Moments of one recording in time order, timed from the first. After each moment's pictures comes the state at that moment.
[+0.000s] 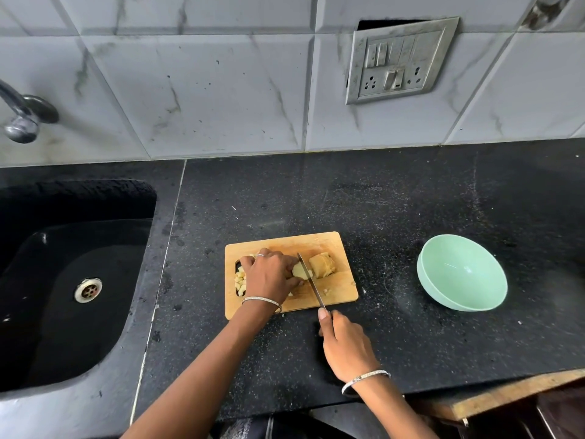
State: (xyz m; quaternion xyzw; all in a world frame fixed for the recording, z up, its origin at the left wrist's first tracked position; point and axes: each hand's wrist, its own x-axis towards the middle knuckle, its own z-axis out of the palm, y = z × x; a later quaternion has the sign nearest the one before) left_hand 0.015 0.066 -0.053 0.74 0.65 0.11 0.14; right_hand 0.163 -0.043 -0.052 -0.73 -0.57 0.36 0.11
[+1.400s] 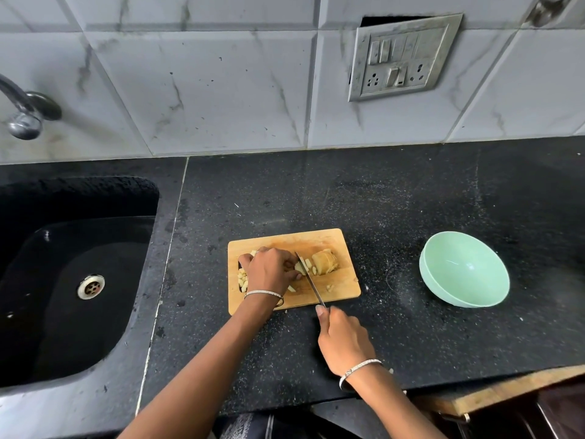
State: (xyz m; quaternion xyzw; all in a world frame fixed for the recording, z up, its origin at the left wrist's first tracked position) left_hand 0.014 0.070 -0.052 0.68 0.69 0.15 0.19; right_hand 0.152 -0.040 -0.043 -0.75 -0.58 0.32 0.06
